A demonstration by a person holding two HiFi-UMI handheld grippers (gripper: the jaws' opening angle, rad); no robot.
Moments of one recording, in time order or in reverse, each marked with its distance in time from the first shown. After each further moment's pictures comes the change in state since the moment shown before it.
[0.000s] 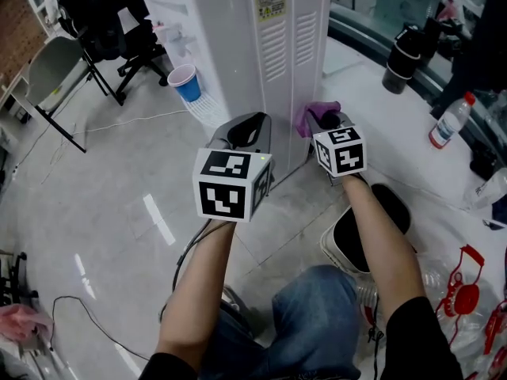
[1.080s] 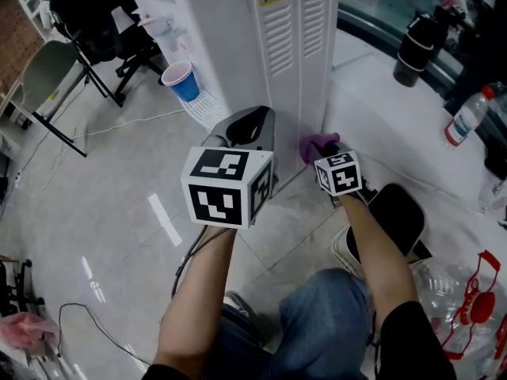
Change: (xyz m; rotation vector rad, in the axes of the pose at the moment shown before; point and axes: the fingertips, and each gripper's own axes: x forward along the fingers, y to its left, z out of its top) left arm 0.016 0.013 -0.002 -0.025 -0.007 -0.030; right arm 0.038 0.018 -0.137 0.083 0.198 0.023
